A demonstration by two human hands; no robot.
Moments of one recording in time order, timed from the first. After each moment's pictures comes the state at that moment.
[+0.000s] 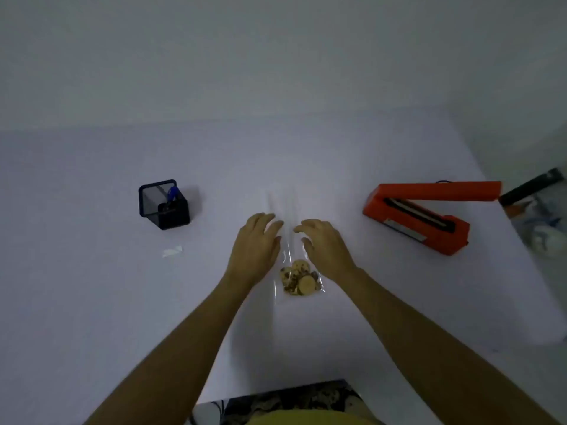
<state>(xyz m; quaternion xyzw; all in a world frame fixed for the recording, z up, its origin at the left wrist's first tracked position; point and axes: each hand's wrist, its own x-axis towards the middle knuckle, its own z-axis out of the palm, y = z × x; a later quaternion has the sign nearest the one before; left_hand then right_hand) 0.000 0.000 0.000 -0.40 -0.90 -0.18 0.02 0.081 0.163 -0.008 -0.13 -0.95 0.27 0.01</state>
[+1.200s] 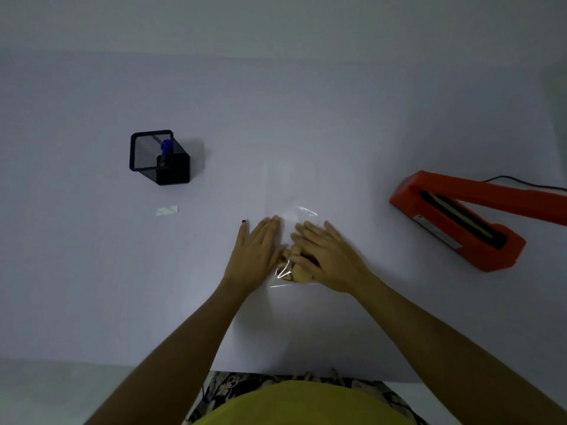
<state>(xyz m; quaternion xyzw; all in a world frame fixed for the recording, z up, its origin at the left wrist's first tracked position) 0.033 -0.012 -0.072 -0.34 -0.92 -0.12 -0.14 0.102 0.189 -0.067 0.11 -0.97 0.21 -0.09</state>
